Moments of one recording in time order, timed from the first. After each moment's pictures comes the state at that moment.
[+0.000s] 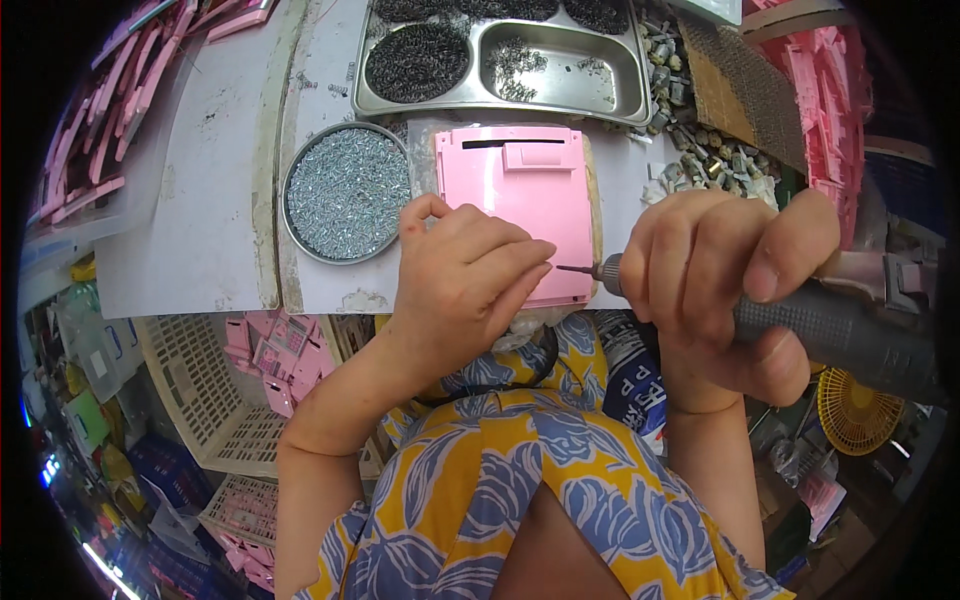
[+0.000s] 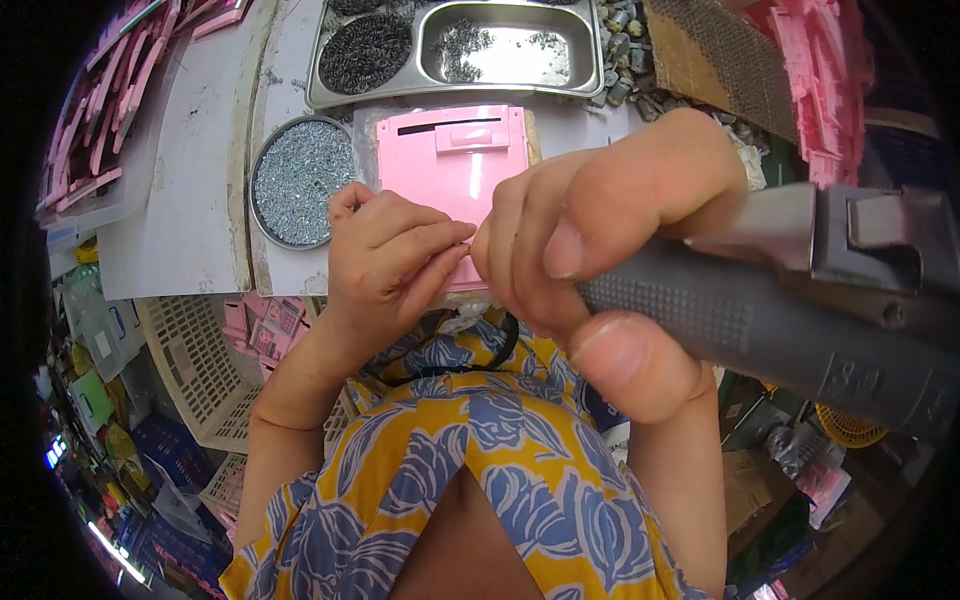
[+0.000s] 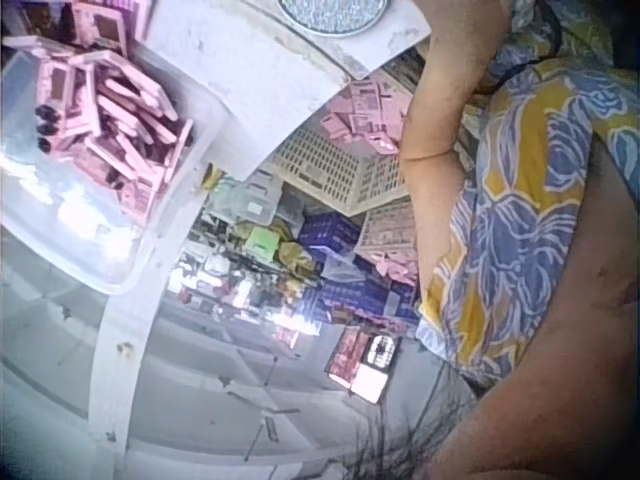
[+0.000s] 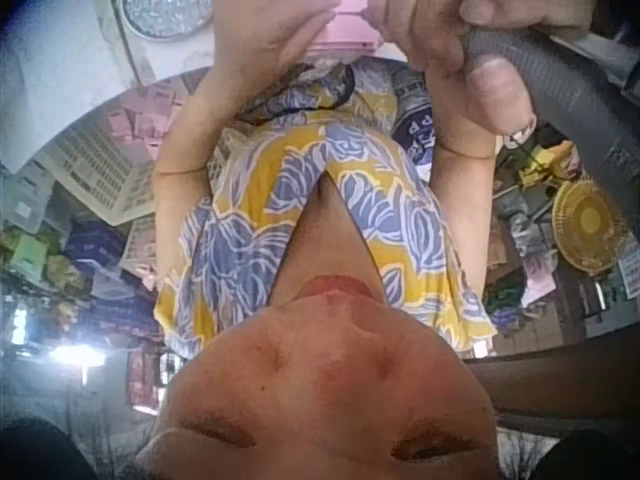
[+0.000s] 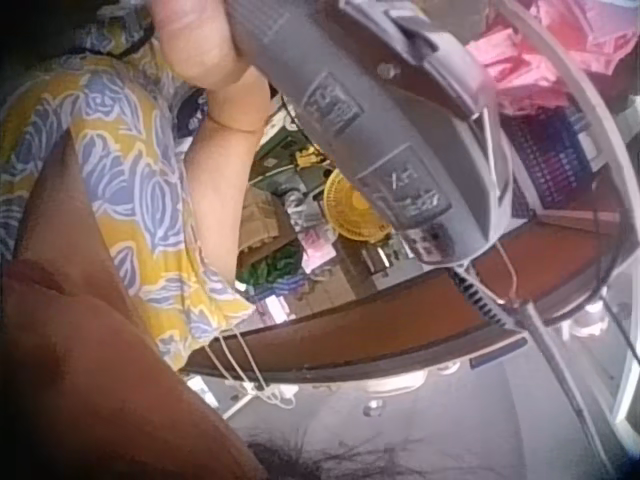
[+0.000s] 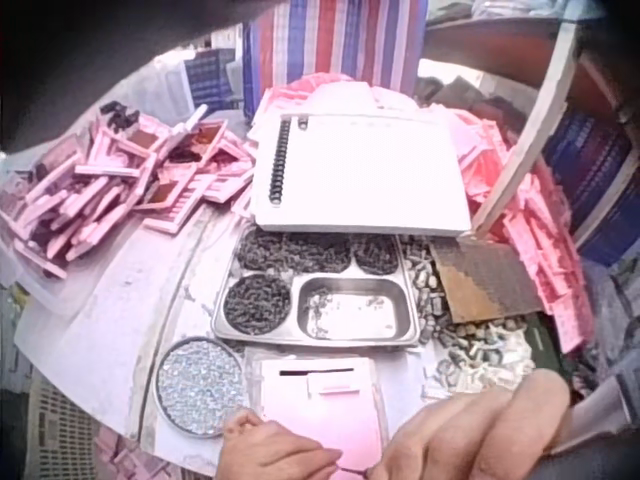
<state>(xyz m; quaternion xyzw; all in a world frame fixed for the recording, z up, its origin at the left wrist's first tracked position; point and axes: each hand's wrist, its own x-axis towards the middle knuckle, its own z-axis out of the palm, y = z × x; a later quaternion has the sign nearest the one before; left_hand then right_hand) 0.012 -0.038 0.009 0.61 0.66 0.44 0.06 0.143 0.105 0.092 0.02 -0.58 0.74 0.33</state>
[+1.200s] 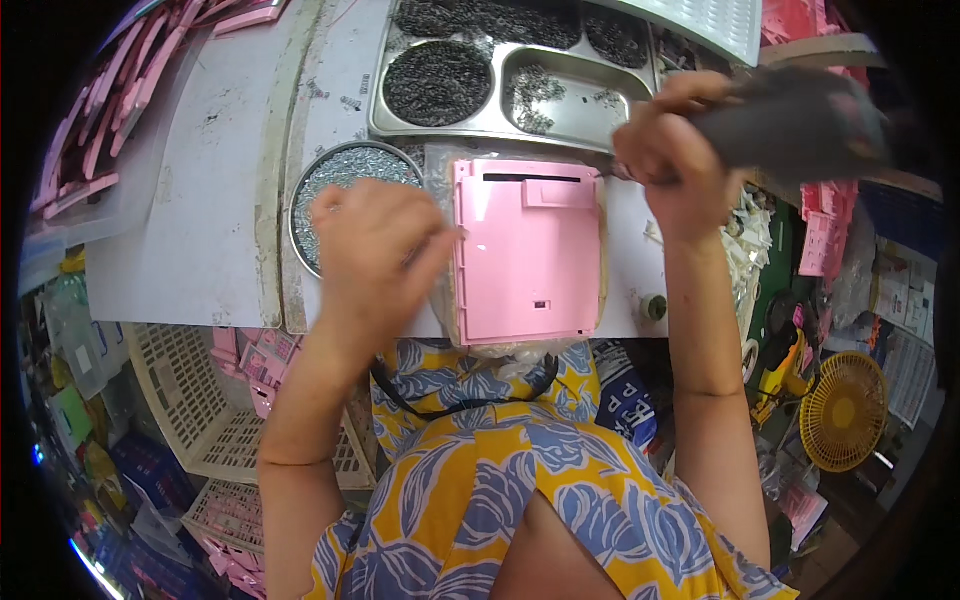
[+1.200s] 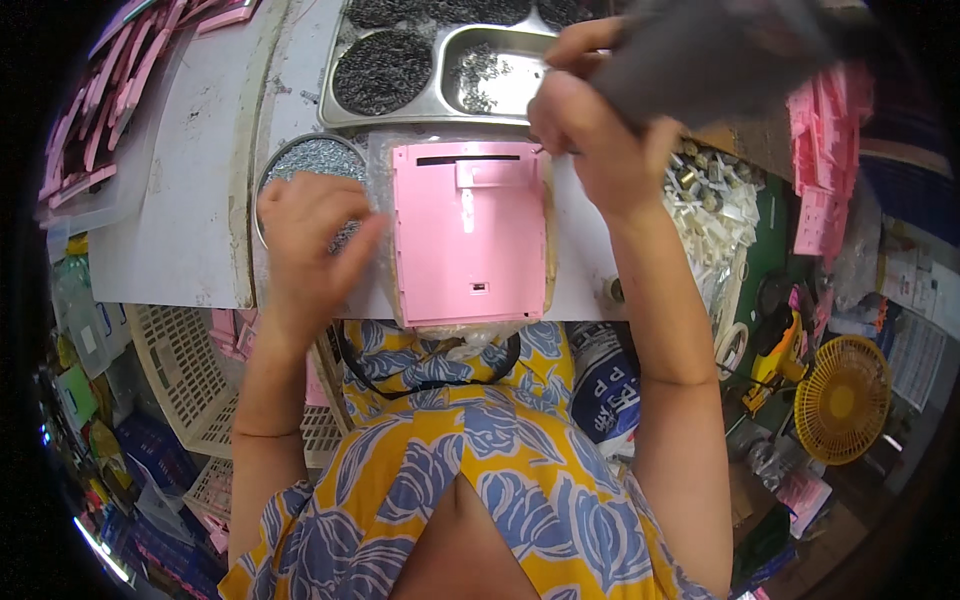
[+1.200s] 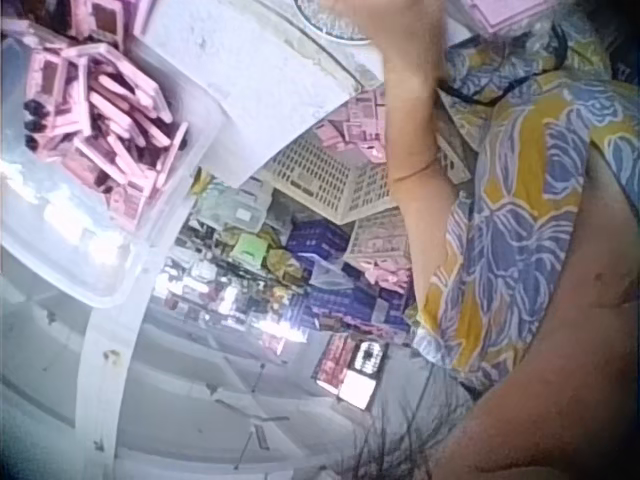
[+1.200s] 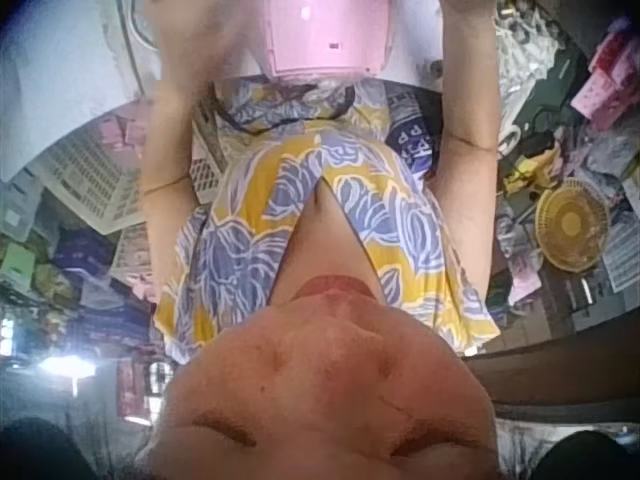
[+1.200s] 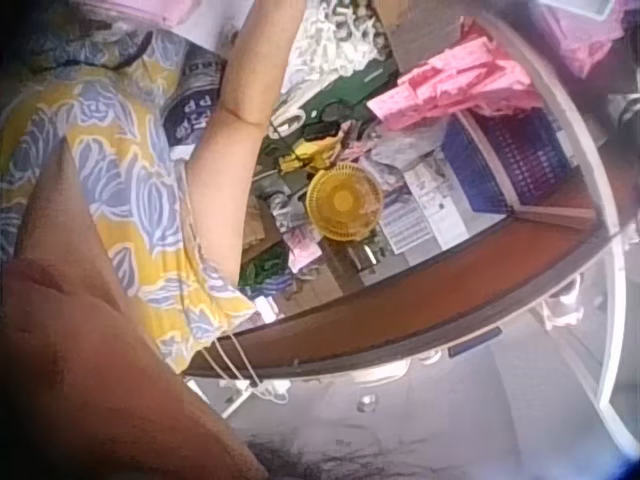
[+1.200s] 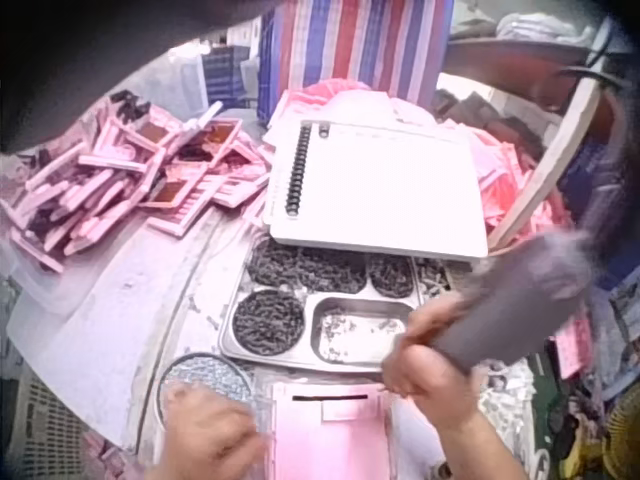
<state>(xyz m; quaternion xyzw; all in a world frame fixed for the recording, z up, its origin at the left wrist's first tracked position) -0.057 -0.050 0.006 0.58 0.74 0.35 -0.01 0.091 0.176 0.043 -0.08 -0.64 0.68 0.35</state>
